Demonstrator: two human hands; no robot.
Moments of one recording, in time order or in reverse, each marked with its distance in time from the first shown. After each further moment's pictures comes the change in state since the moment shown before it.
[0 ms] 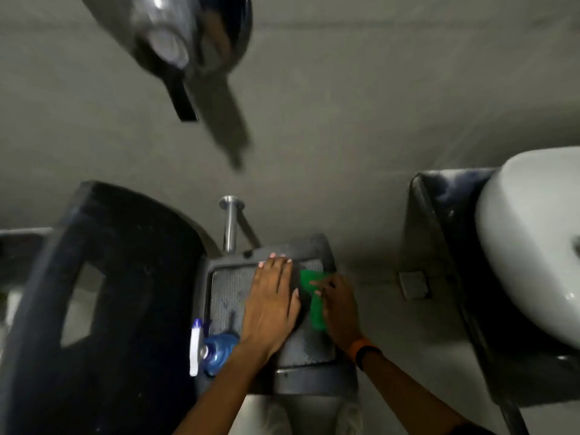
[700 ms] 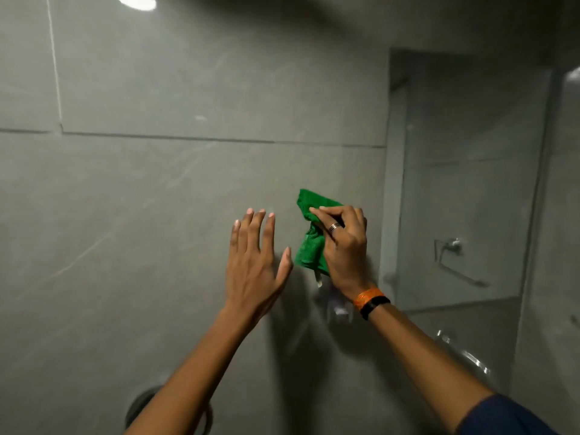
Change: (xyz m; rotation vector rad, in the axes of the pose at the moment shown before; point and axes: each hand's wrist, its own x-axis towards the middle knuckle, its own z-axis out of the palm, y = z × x) left_hand 0.287 0.237 -0.554 0.101 1.002 0.392; right_hand 0.245 -0.436 -0.558 -0.046 1.131 -0.916
